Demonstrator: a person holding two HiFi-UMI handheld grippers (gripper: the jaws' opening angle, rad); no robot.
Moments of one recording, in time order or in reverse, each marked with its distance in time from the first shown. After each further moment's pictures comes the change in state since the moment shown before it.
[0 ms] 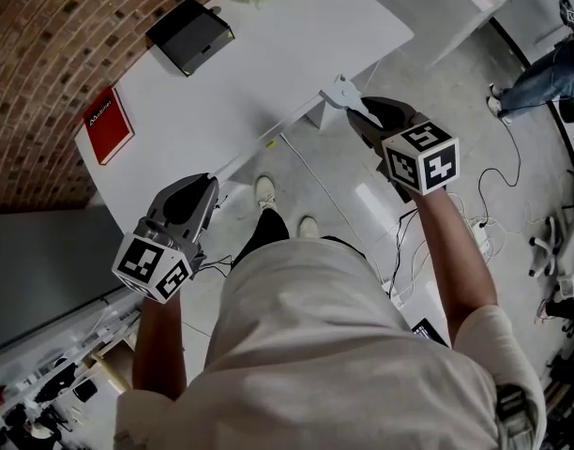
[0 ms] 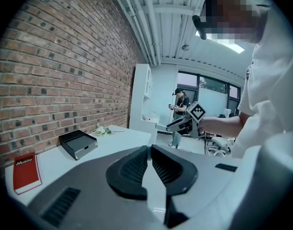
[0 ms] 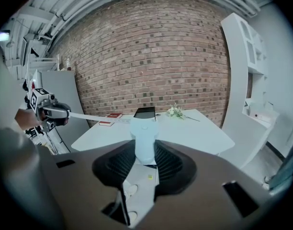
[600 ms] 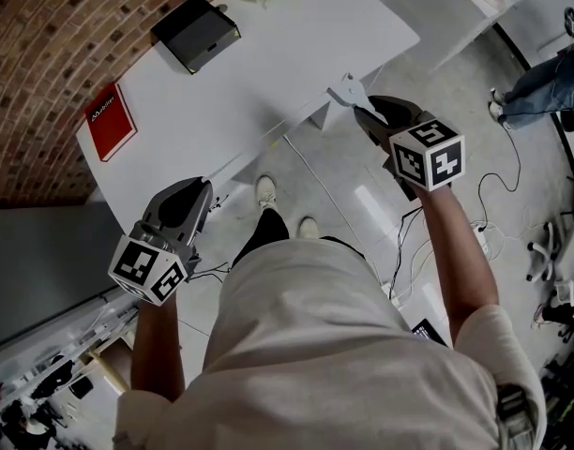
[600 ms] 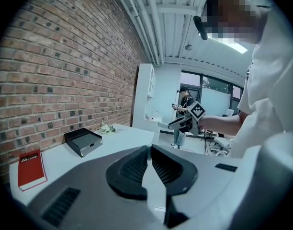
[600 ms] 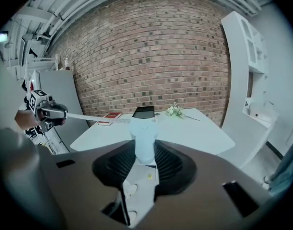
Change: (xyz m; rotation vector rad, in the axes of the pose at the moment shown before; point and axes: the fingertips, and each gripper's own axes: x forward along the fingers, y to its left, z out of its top) left arm -0.016 0.018 -0.007 -0.018 0.008 0.030; right arm 0.010 -0.007 0.005 0.004 0.017 0.000
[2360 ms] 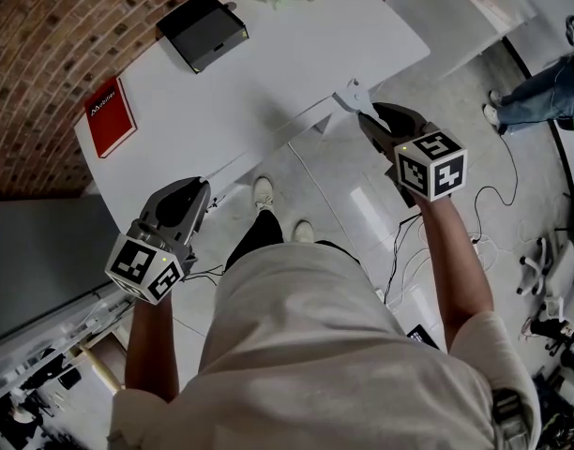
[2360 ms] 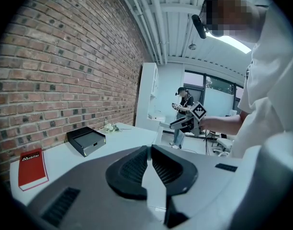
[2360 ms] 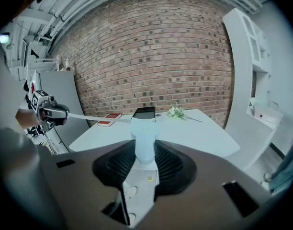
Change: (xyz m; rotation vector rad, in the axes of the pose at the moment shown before) left arm 0.011 0.025 -0.001 -0.018 0.007 0.025; right arm 0.024 -0.013 0.006 -0.003 -0.010 0.026
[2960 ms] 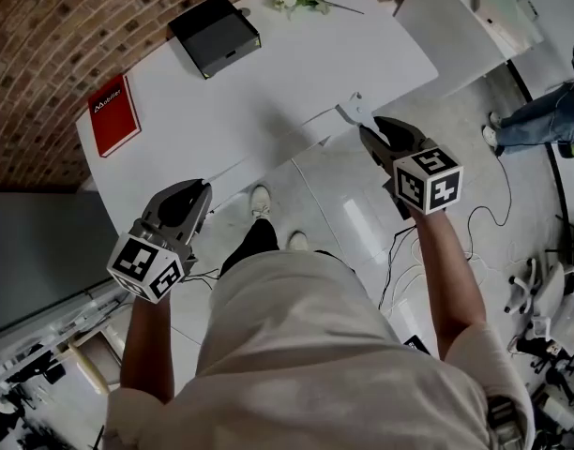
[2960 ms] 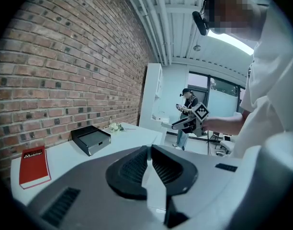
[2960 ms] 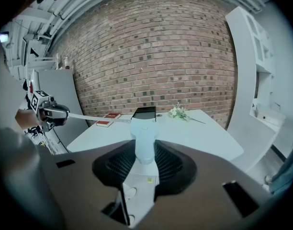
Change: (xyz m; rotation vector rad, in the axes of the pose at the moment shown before) left arm 0.005 0.029 -0.005 -0.035 -0.014 0.031; right arm 0.027 -0.001 0.010 -0.010 0.010 0.003
